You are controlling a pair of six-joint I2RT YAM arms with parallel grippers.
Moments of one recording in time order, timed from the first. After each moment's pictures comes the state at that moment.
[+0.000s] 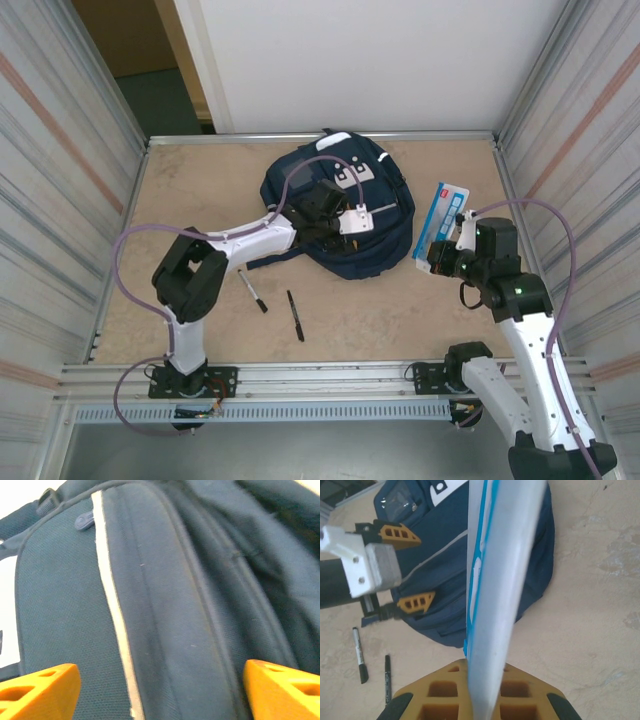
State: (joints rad) left arm -0.77 1.92 1.38 -0.24 0.07 0.73; right arm 0.14 0.71 0.87 -0.87 -0.24 0.39
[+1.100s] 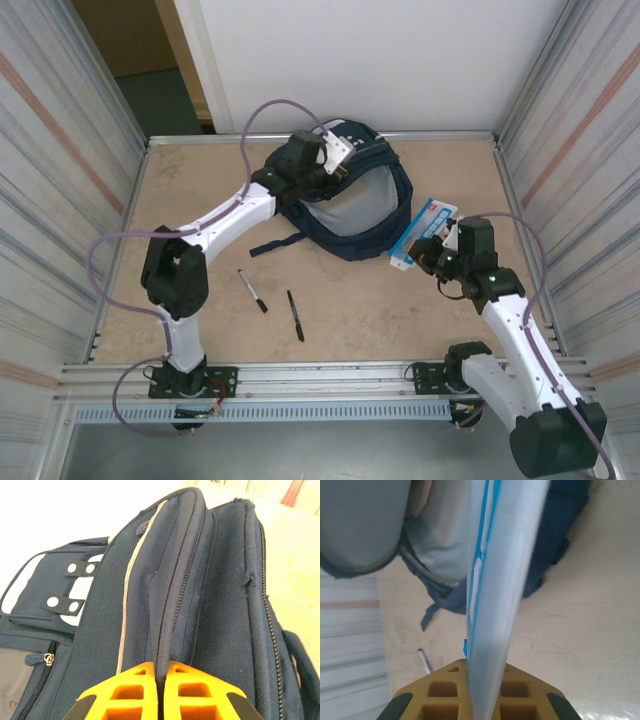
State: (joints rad) left arm -0.64 1.87 1.63 -0.29 0.13 0.17; right arm 0.16 0.85 0.66 -0.51 -0.42 0.88
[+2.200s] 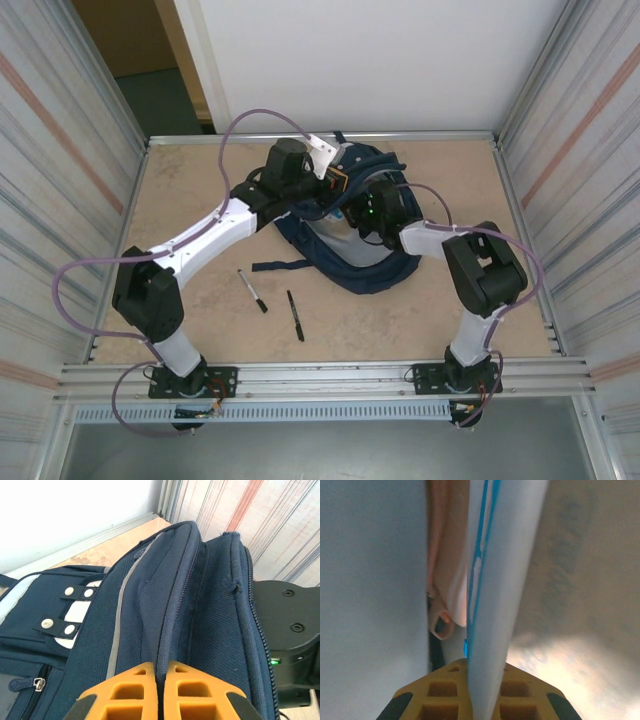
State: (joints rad) left arm -0.65 1.68 1.44 -0.18 0.27 -0.07; right arm 0.47 1.82 0.97 0.33 -0.22 1.35
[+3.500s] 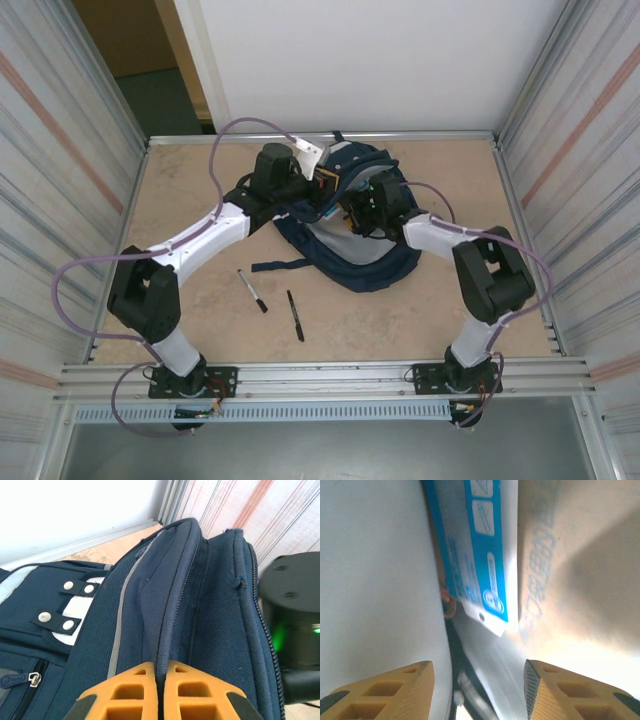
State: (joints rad) left arm -0.58 1.66 1.31 -0.03 0.35 -0.14; right arm 0.47 1.71 1.01 0.06 -0.28 1.40
